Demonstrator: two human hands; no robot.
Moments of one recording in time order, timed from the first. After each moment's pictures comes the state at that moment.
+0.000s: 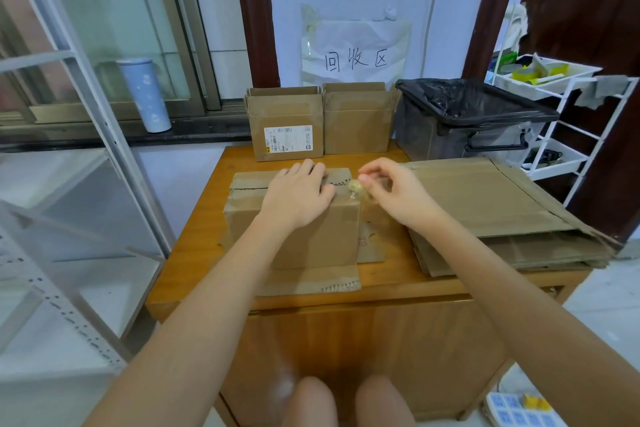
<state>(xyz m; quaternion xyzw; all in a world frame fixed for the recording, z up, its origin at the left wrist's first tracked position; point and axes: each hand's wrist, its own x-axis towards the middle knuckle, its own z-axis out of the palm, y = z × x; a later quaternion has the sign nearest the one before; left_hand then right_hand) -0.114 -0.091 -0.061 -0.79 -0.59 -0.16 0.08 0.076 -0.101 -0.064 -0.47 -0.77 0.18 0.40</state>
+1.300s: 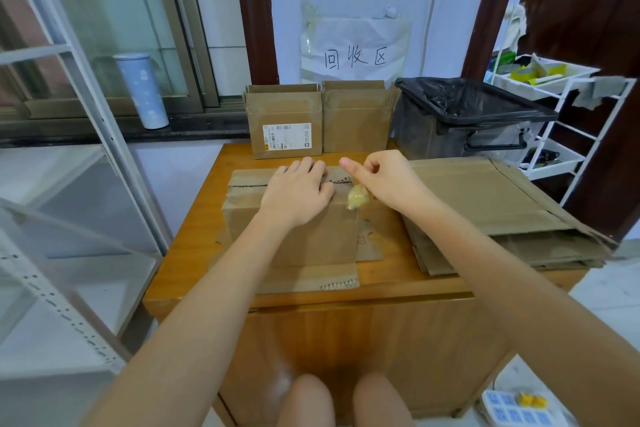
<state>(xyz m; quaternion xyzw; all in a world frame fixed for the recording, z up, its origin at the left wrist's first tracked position) -0.113 -0.095 -0.060 -0.79 -0.59 -0.16 0.09 0.053 -0.099 -0.036 -0.55 -0.74 0.17 0.36</state>
